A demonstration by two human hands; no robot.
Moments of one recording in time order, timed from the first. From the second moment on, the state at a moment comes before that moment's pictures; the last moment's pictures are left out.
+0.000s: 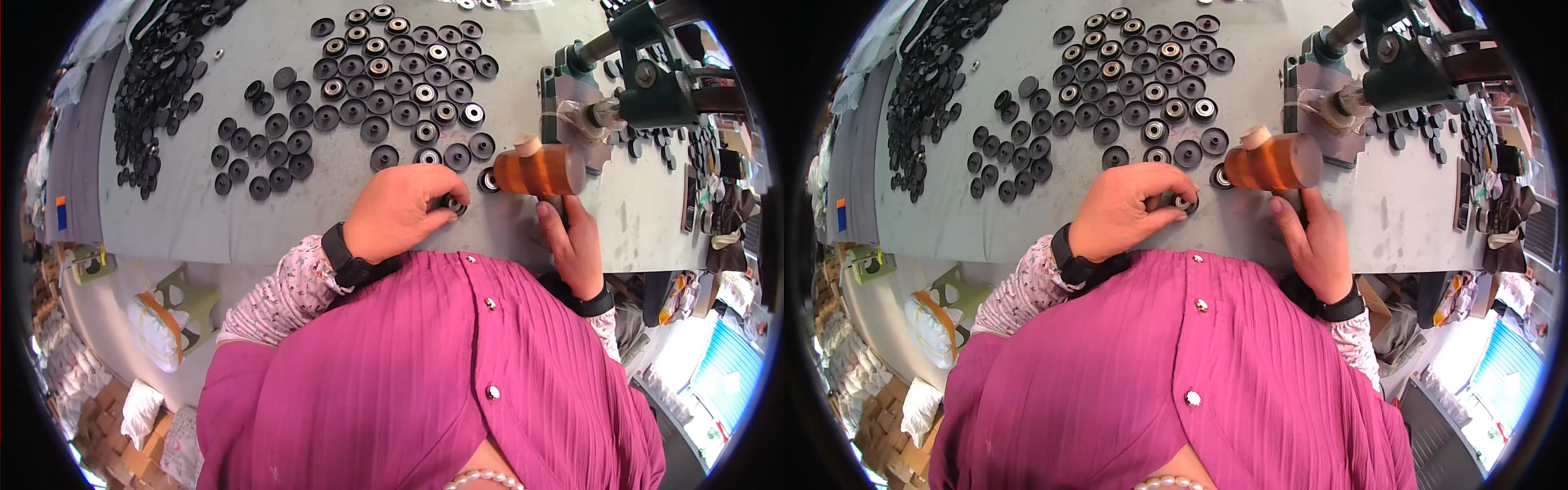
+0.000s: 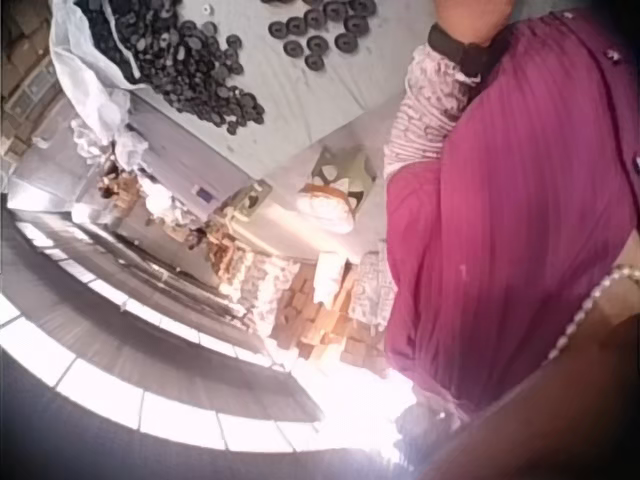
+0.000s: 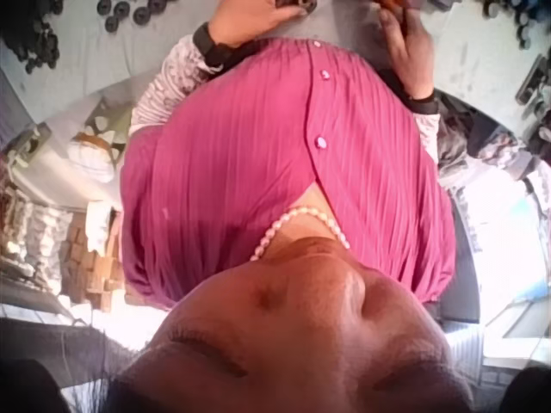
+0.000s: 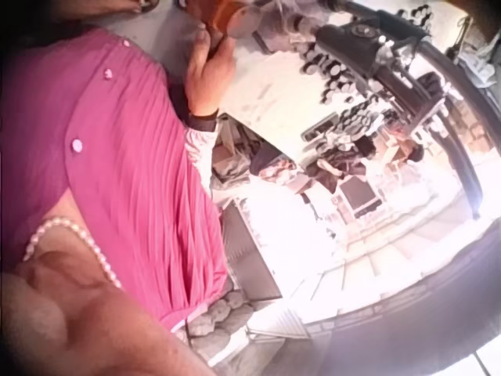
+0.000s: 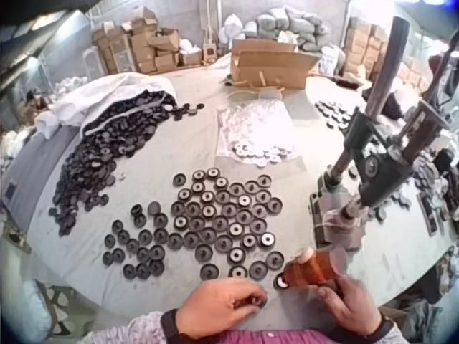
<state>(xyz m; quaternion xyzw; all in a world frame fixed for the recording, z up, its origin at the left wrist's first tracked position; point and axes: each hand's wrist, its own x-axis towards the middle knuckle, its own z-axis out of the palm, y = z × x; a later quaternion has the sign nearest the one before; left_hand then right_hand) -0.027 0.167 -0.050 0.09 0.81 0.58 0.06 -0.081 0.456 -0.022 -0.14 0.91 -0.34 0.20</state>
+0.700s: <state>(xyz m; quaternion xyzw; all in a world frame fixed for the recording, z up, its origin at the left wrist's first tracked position) -0.004 0.128 -0.037 -0.07 0.88 0.47 -0.09 -0.088 0.408 0.020 -0.36 0.87 -0.26 0.22</state>
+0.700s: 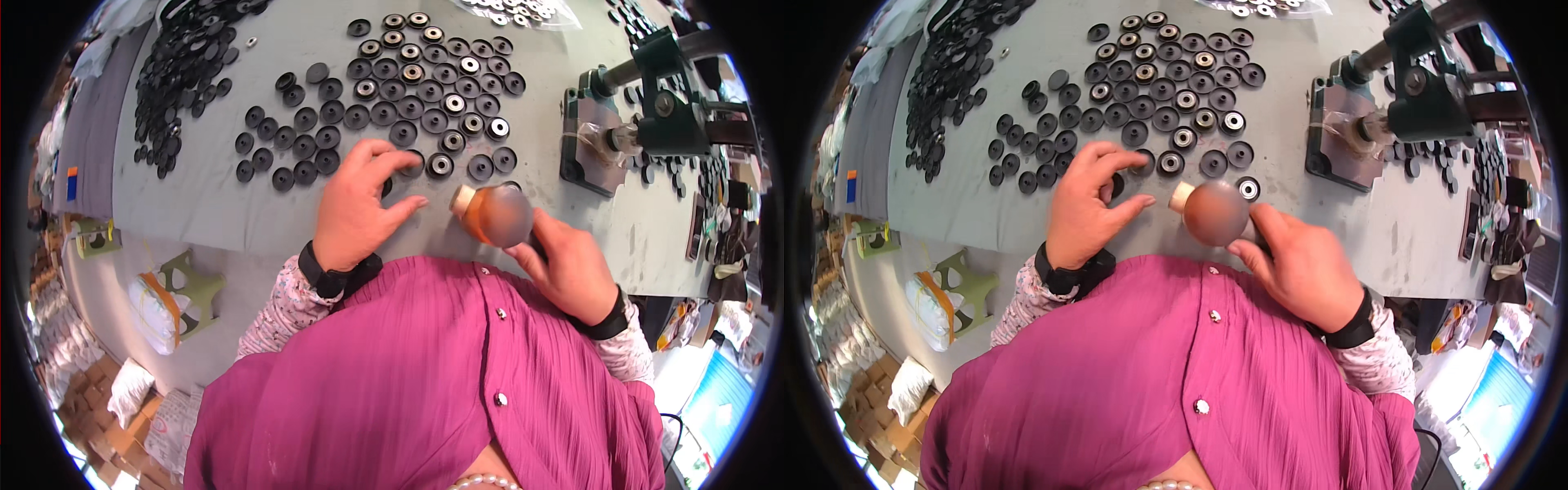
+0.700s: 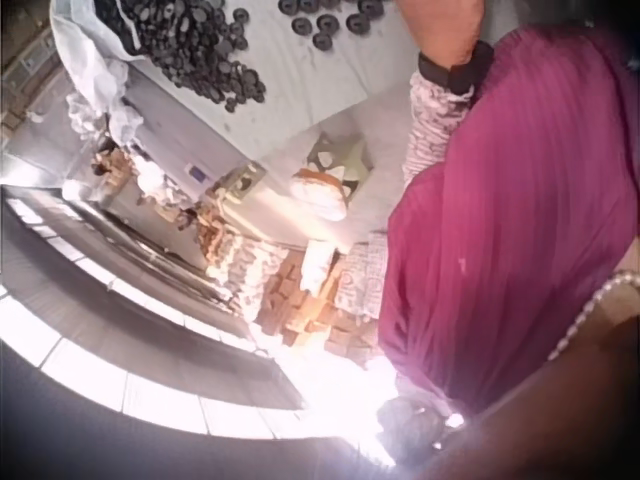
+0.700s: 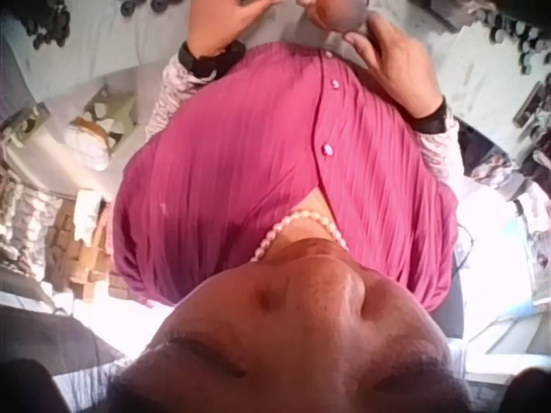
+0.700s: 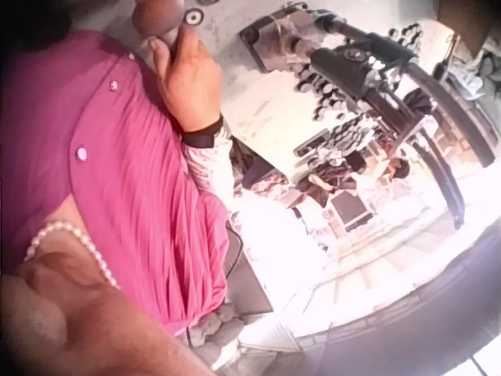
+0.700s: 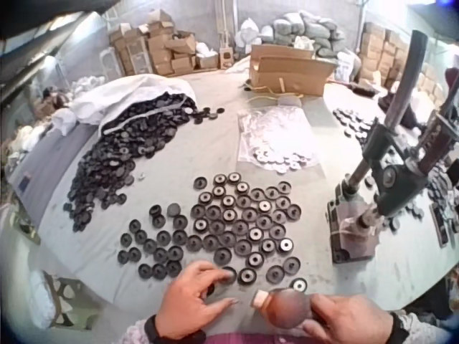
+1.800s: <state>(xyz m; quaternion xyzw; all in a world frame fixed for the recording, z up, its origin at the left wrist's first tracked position) -0.007 0.117 -0.046 -0.16 0.86 0.47 -0.13 -0.135 0.359 -0.002 -0.32 0.91 -0.23 0.14</state>
